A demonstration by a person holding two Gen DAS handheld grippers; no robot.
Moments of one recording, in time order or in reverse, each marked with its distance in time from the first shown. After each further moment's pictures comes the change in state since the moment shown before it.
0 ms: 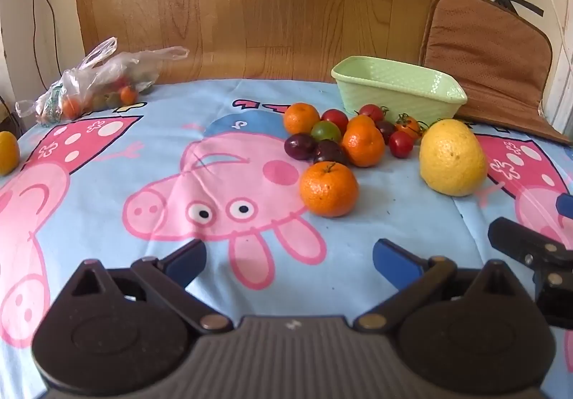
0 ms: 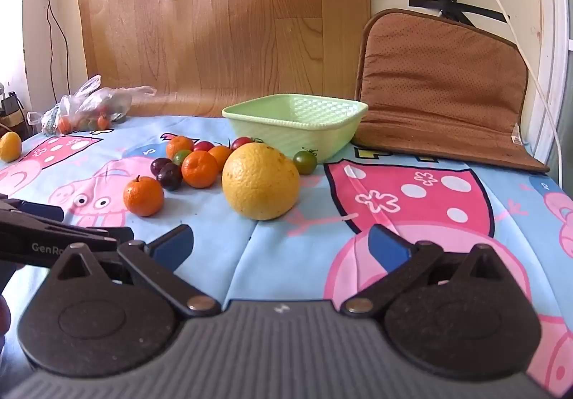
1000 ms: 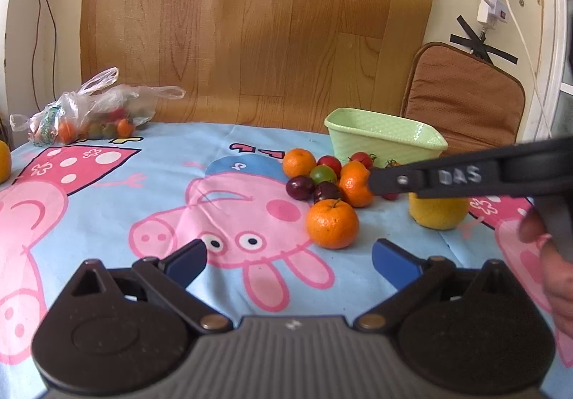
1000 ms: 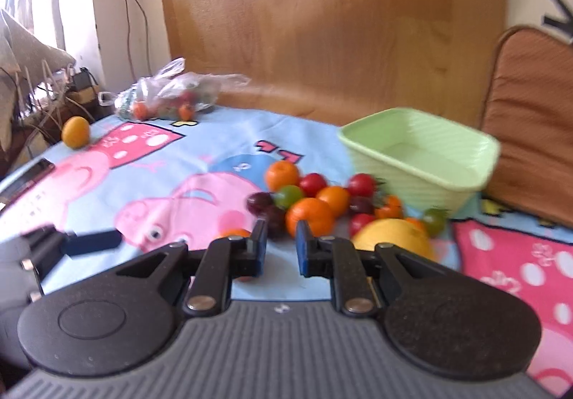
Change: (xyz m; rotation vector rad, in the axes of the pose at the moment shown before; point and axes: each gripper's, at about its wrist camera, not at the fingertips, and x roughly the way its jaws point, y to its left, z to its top) left arm -0.014 0.026 -0.013 -0.038 -0.201 -0.115; right arm 0.056 0.055 0.059 -0.105 0.113 0.322
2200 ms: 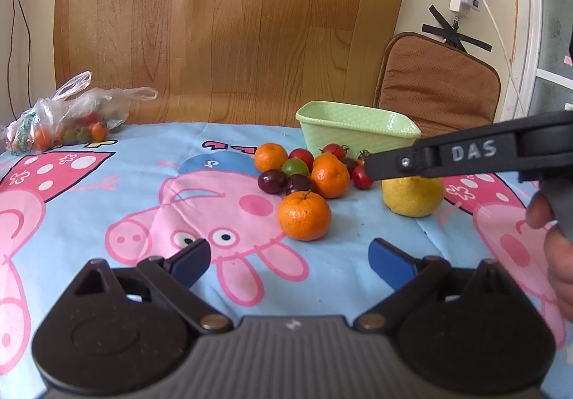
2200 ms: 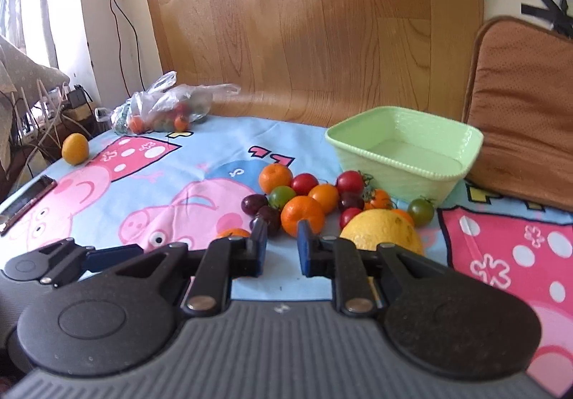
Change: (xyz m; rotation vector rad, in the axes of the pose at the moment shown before) left arm 0.000 -0.007 -0.004 0.050 0.010 -0.065; right arm -0.023 -0.009 -0.005 0.056 -0.025 -0.014
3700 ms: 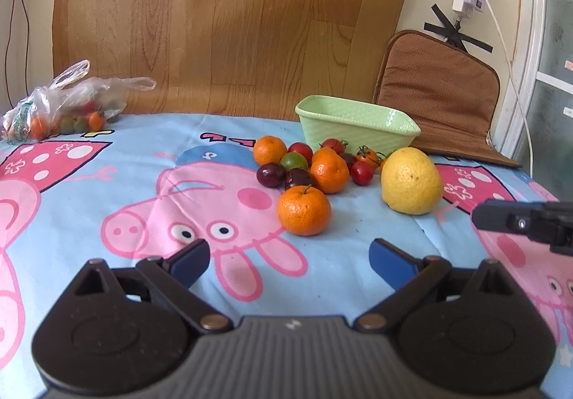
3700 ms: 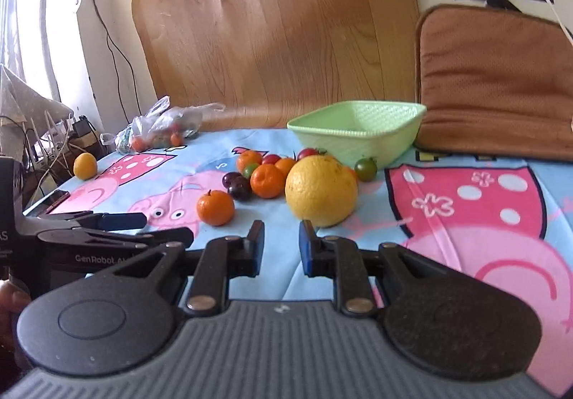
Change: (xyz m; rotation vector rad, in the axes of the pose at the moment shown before) left arm 0.003 0.004 0.000 -0.016 0.026 -0.021; right arm -0.062 -0.035 -0.058 0.079 -0.117 -0.006
